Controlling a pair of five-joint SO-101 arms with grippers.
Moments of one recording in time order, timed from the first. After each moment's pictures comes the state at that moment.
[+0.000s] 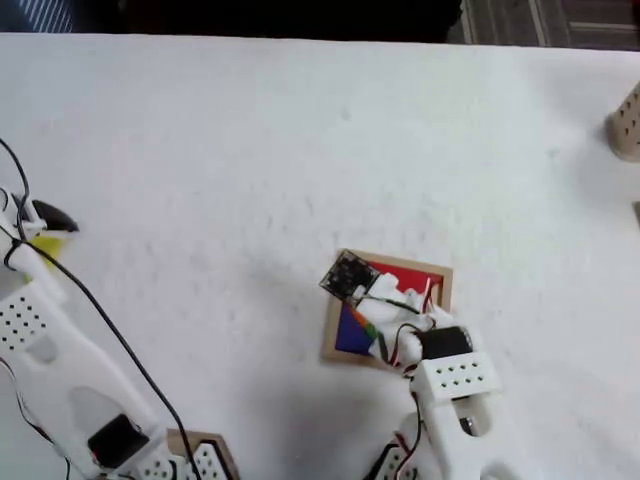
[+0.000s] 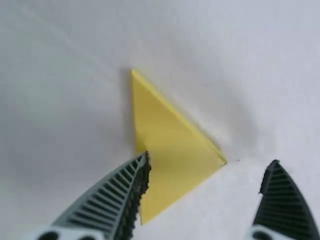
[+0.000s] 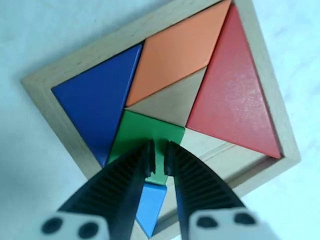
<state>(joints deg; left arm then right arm) -46.1 64.7 -59.9 95.2 -1.1 -14.6 -52.8 79.0 50.6 46.0</state>
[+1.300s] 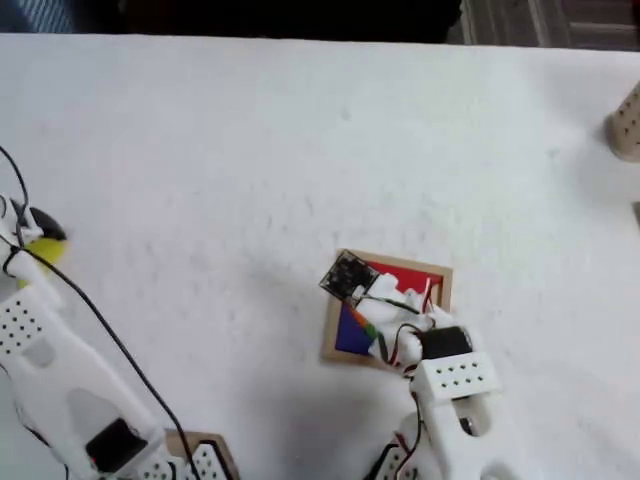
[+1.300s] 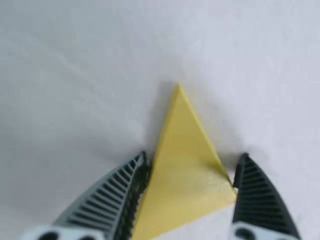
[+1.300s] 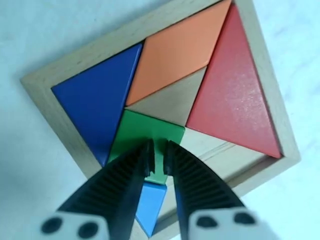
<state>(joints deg) -46.5 69.8 -60.7 90.6 -3.8 -14.6 -52.8 79.0 50.6 46.0</state>
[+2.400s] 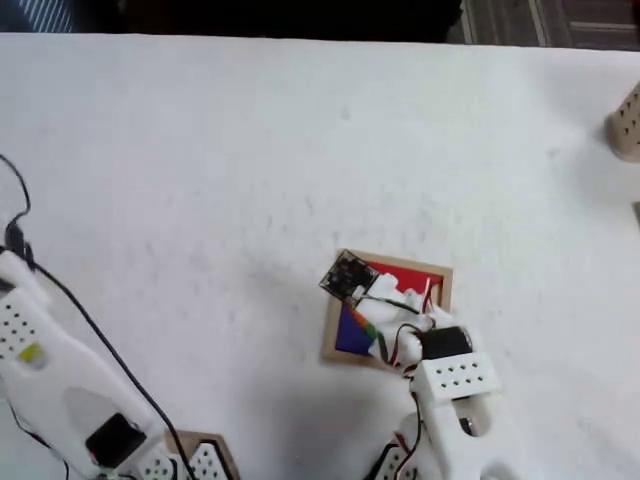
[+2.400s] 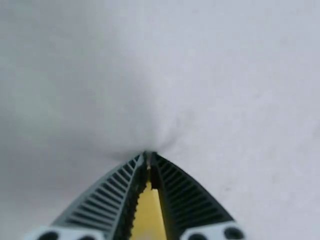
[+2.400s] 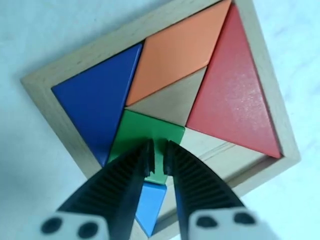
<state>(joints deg) -52.7 55.6 -45.6 100.4 -19.9 -14.6 -52.8 79.0 50.7 46.0</state>
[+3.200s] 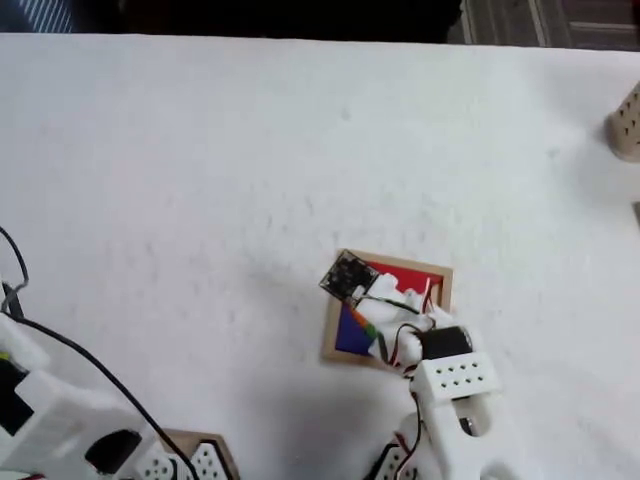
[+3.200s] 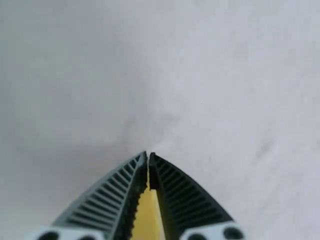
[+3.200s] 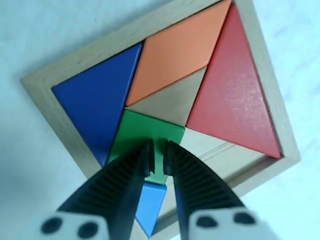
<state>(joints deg) -61.1 5.7 27.3 57.8 -24.0 -14.6 -52.8 79.0 50.7 46.0</state>
